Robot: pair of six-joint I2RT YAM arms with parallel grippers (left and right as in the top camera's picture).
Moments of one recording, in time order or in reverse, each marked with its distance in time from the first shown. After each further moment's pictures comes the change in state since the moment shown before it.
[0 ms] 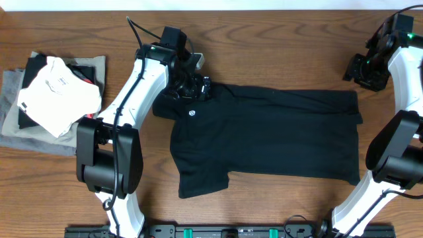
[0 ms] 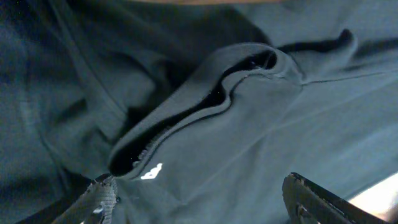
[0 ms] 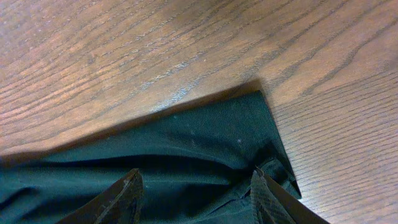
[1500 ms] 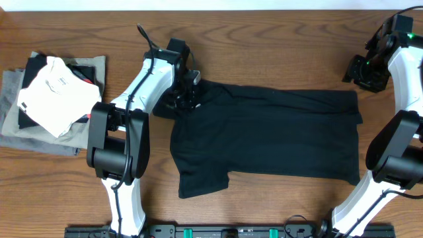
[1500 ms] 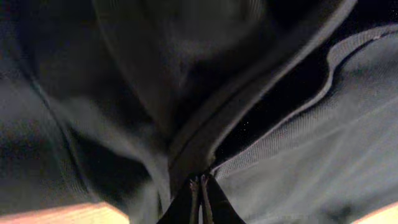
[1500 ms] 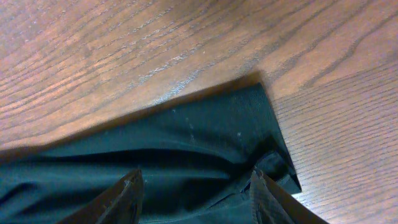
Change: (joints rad) left arm 0.000 0.121 0.000 -0.147 -0.106 0.028; right arm 0.000 0.000 0.000 -0.020 0.000 0.000
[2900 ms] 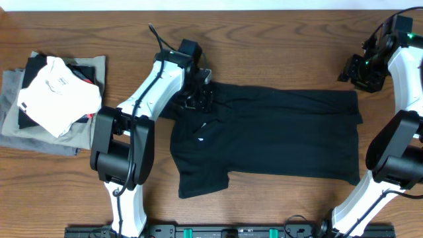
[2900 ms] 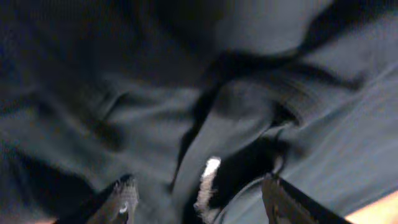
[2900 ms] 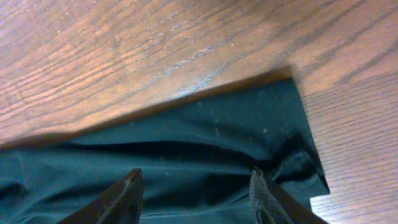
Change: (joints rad) left arm -0.079 -0.029 0.000 0.079 0.032 -0.032; right arm 0.000 0.000 0.000 -0.011 -0.087 0.000
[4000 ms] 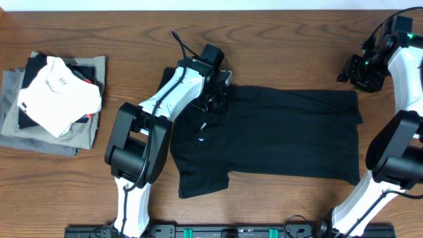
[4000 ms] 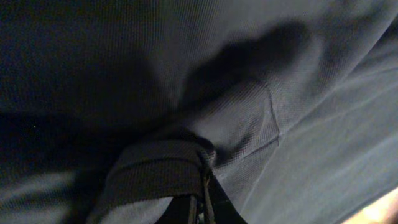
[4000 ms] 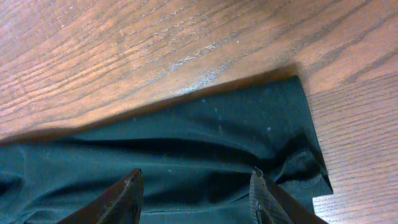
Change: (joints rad) left arm -0.106 0.060 0.000 0.140 0.089 -0.131; right arm 0.000 0.000 0.000 -0.008 -0.012 -0.015
